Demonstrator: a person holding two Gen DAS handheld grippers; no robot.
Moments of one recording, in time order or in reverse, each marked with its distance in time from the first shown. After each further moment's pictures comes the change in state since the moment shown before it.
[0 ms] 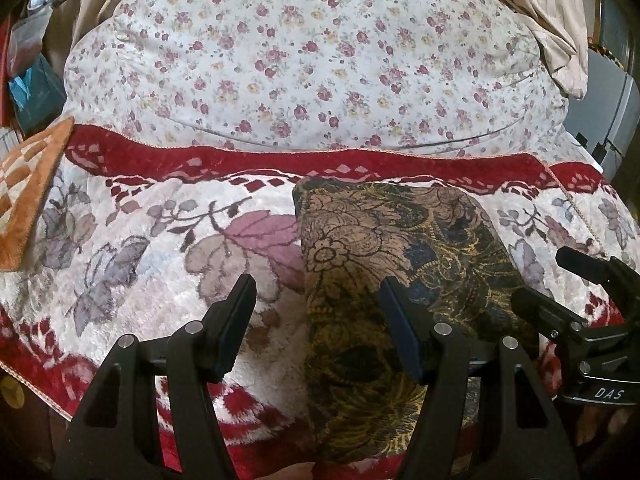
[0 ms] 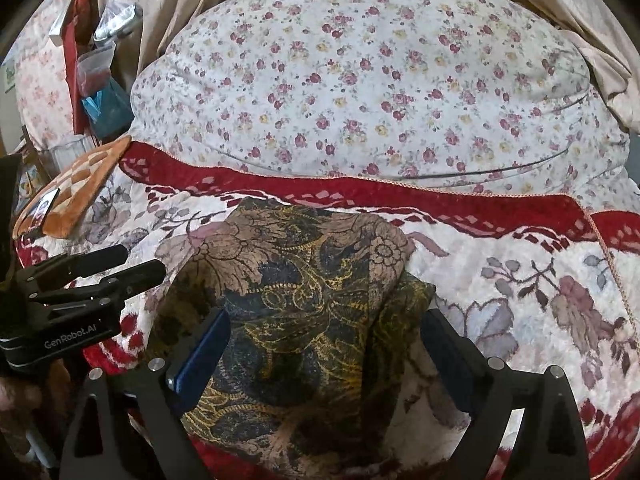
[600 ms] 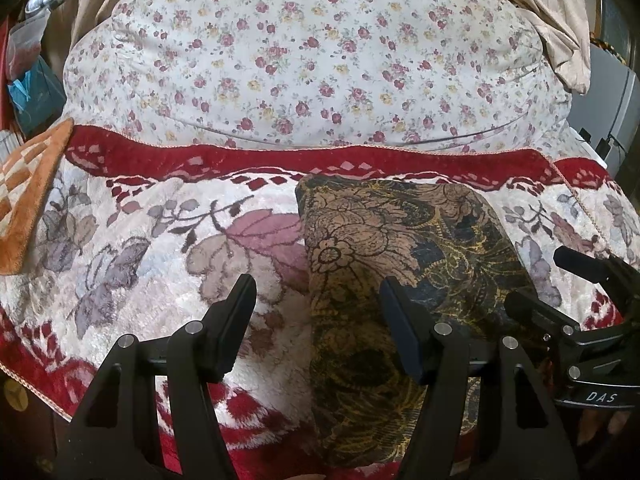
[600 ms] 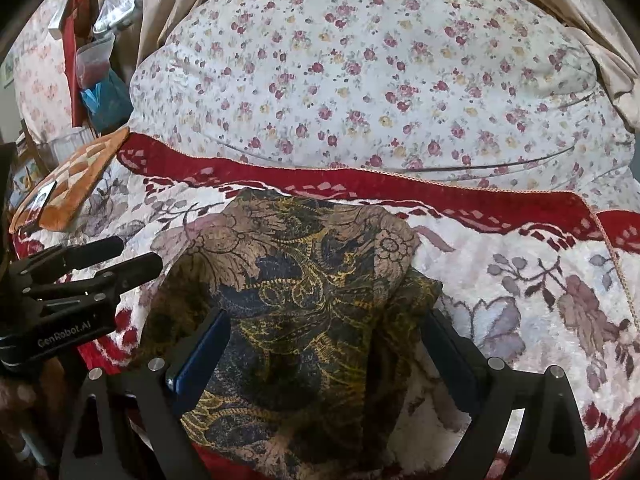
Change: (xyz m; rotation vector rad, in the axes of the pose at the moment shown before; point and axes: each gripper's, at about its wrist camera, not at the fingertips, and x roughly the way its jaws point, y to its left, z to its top) left arm 0.006 0.000 0.001 0.006 0.011 0.012; right arm 0.015 -0.001 0.001 -0.019 0.029 0.004
